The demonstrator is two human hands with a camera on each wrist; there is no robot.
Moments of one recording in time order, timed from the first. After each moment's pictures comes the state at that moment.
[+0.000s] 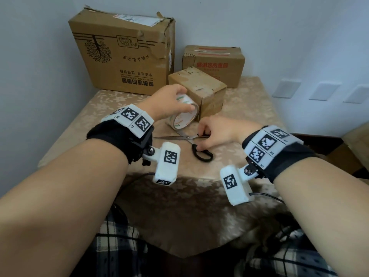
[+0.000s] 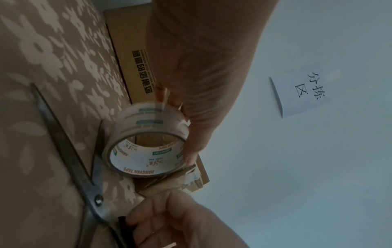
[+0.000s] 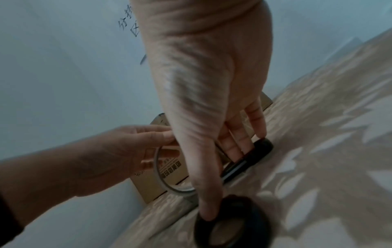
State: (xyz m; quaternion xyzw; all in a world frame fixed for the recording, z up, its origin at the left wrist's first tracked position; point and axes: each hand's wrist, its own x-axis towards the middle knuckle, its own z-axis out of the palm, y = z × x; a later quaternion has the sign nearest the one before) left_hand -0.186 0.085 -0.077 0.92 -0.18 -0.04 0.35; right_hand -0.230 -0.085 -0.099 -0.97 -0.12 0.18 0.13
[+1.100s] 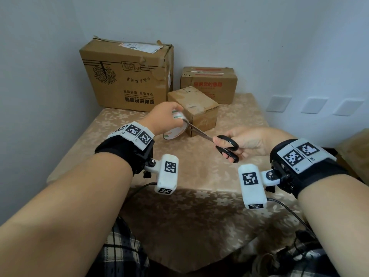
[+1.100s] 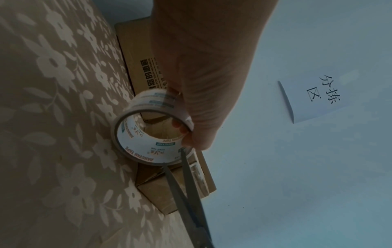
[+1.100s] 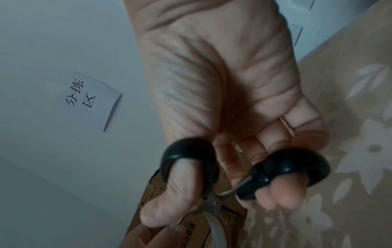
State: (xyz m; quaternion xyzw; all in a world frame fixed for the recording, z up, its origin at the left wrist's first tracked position) left_hand -0.183 0.092 -0.074 0.93 -0.19 0.00 0.30; right_hand -0.264 -0.126 -0.068 -0.83 0.04 0.30 0.47
